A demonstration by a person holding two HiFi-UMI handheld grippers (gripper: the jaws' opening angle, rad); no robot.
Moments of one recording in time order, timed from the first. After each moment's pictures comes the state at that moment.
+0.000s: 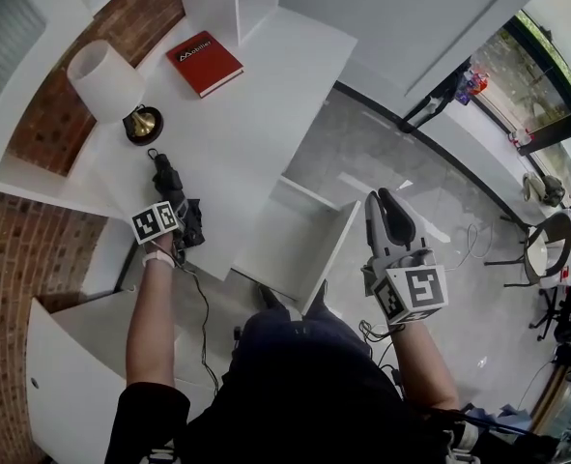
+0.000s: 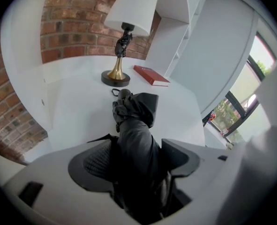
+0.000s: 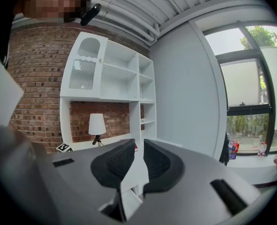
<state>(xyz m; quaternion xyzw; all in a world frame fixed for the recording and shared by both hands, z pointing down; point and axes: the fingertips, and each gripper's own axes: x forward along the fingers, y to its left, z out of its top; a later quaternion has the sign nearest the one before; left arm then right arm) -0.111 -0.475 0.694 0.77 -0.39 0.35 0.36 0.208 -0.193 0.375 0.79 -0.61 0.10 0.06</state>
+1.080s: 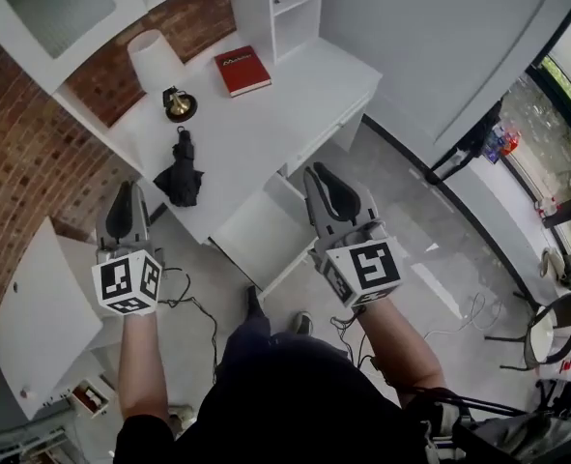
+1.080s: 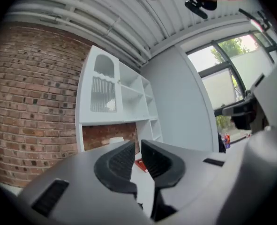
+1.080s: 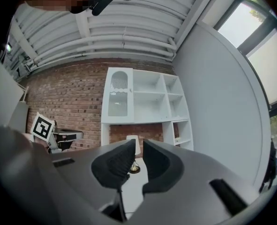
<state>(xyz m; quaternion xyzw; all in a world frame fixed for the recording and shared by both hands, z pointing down) -0.079 -0.221 0.283 0.84 -0.53 0.06 -0.07 0.197 -0.133 0.287 0.63 -0.78 0.01 -0.03</state>
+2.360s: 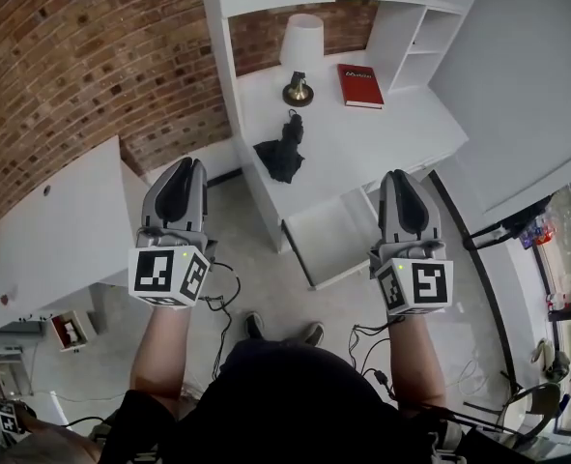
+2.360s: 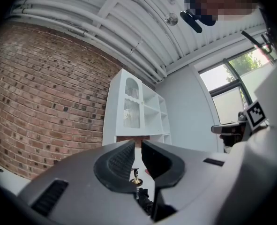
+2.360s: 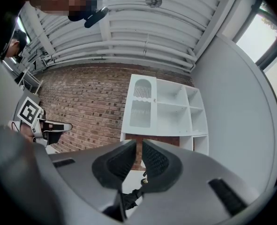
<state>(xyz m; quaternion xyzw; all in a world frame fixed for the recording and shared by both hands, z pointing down) -0.260 -0.128 0.214 0.81 -0.58 -0.04 -0.05 0.029 -0.118 0.221 0.59 -0.81 -0.07 -0.03</state>
